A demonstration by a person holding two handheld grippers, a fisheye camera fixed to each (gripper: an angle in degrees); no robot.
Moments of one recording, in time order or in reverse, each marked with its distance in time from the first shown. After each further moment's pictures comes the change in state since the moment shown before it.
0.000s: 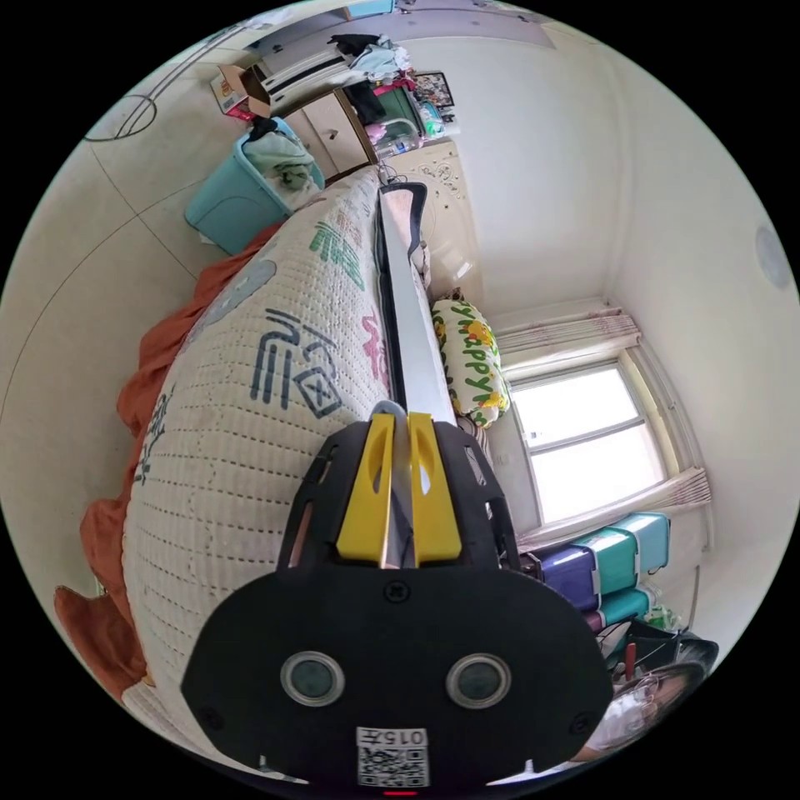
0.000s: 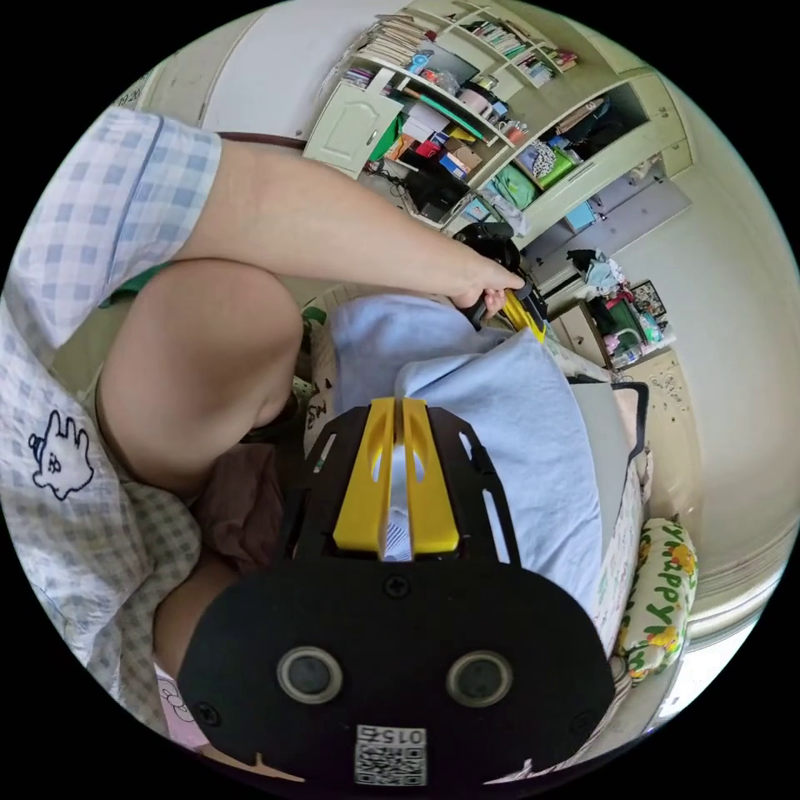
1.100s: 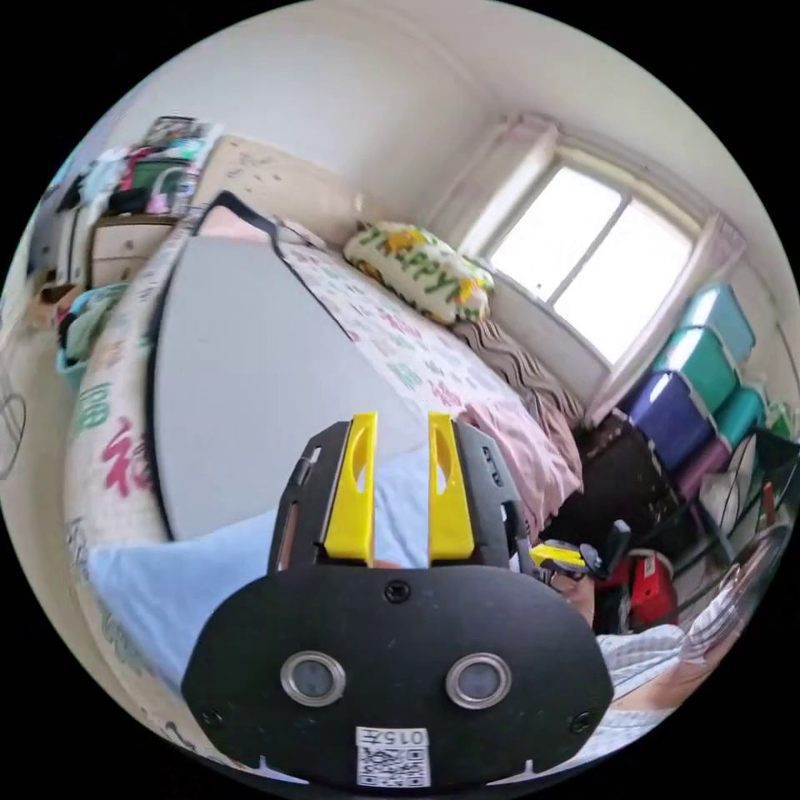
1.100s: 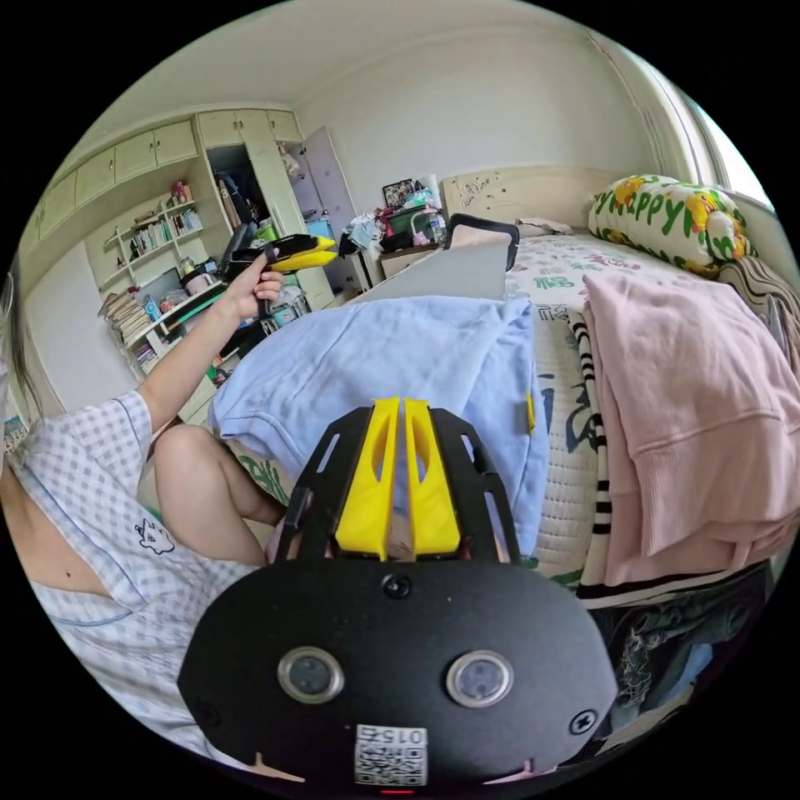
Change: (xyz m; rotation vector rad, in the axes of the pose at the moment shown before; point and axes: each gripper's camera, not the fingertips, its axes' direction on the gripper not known) left arm 0.319 0.086 0.266 -0.262 -0.226 0.730; right arm 0.222 0.437 -0.149 0.304 -0.139 1.141
